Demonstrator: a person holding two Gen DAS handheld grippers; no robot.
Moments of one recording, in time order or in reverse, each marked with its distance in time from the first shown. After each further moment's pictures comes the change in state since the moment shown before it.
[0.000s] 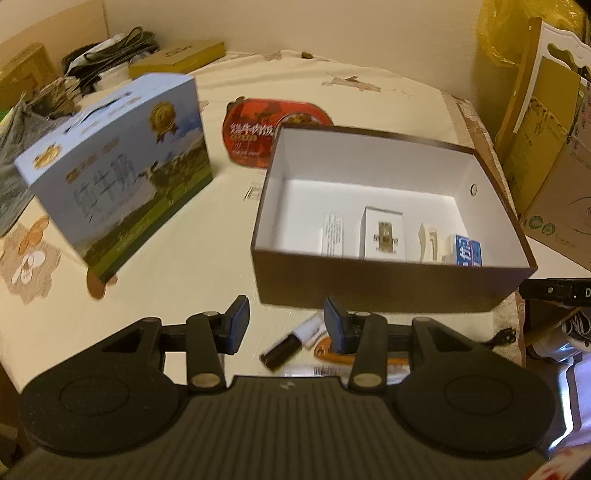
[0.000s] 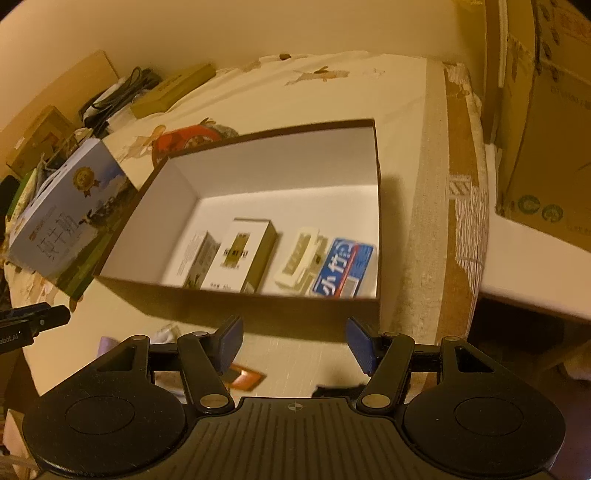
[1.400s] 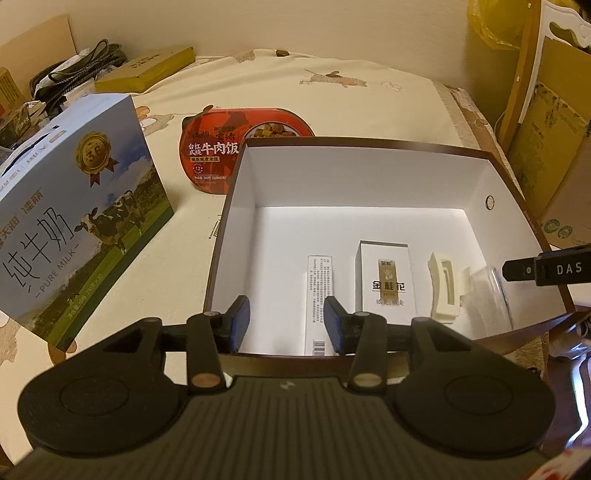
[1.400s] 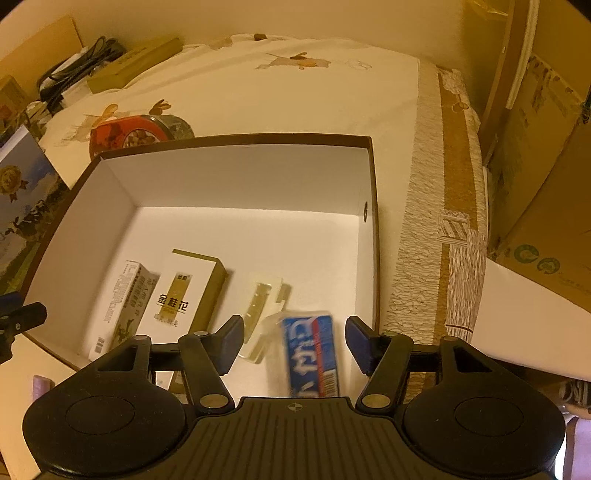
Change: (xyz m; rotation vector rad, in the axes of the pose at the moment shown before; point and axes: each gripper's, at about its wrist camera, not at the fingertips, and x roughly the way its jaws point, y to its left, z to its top) left arm 0.090 -0.028 0.061 0.093 -0.003 -0.023; right arm 0.083 -0.001 0.077 -0.065 0.065 -0.170
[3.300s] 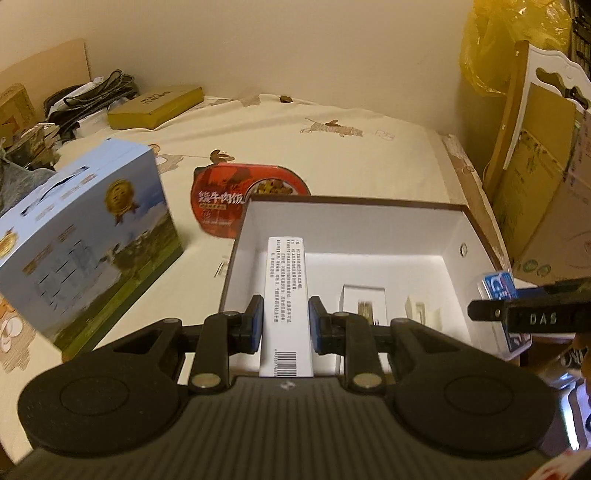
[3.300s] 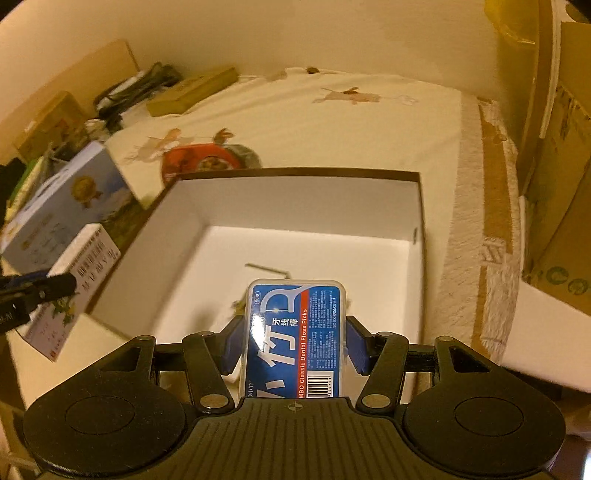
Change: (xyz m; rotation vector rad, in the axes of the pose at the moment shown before) left arm -0.054 -0.004 0.015 -0.042 -0.138 -0.010; right arm -0.036 0.014 -0.007 -0.028 -0.102 0.142
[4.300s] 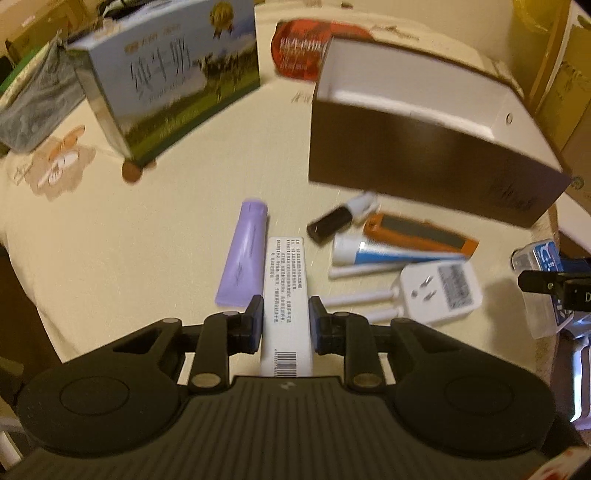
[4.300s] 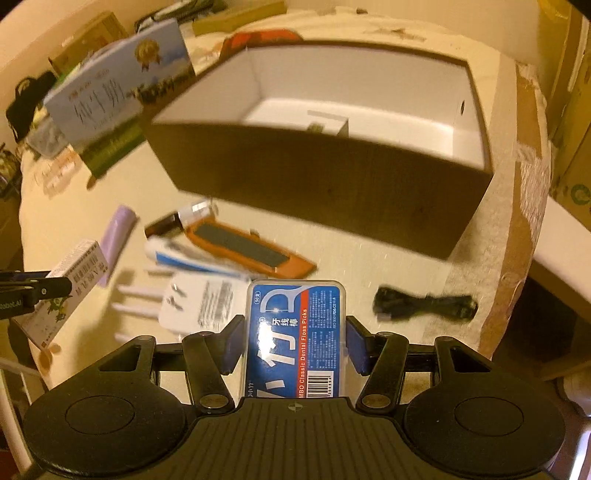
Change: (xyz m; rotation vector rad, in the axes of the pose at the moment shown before) left arm -0.063 0.049 -0.167 -0.110 0.260 0.120; right arm -0.026 0.046 -0.148 -0.128 0.138 0.061
